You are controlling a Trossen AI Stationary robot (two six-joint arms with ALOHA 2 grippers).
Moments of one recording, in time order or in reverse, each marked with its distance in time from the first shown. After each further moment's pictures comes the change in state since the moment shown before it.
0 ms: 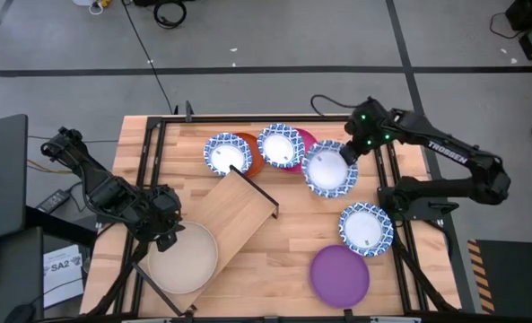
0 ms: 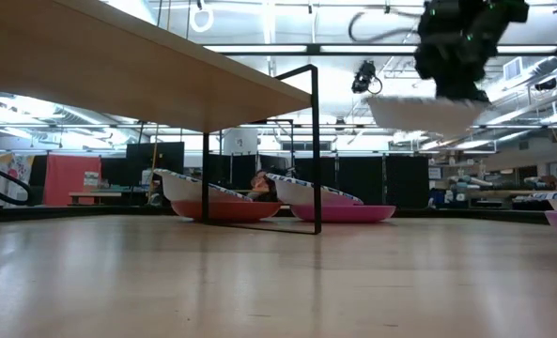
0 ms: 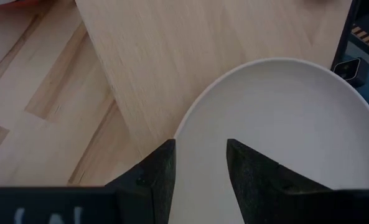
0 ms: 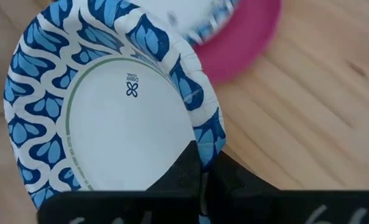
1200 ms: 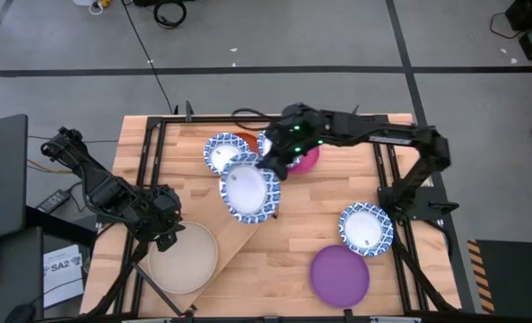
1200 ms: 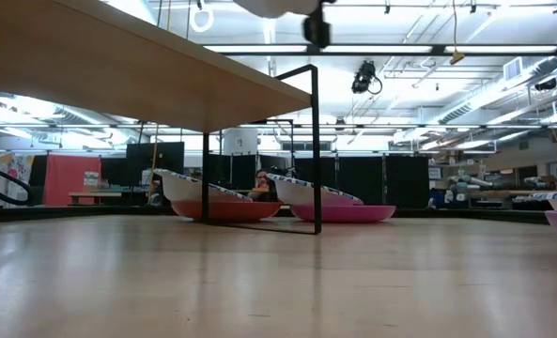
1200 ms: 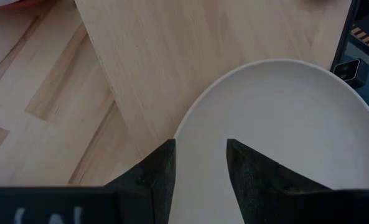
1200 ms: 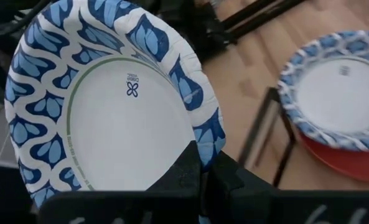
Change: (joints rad) left arm 0.000 0.000 0.000 0.002 -0.003 0.000; right arm 0.525 0.646 0.696 0.398 -0.065 0.171
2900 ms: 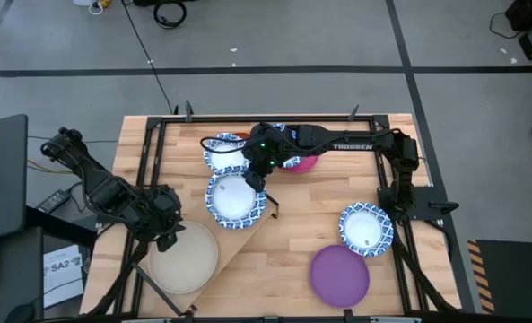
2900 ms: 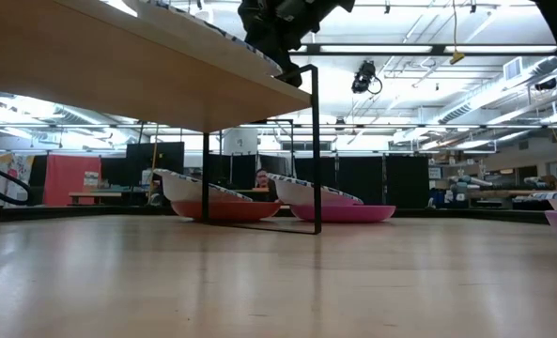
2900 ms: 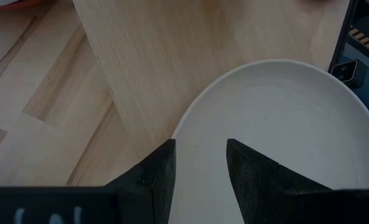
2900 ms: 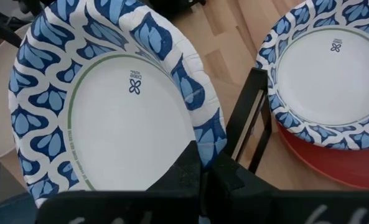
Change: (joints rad) left arm 0.000 0.000 0.000 0.005 0.000 0.000; right arm 0.027 0.257 0.123 -0.058 0.117 -0.078
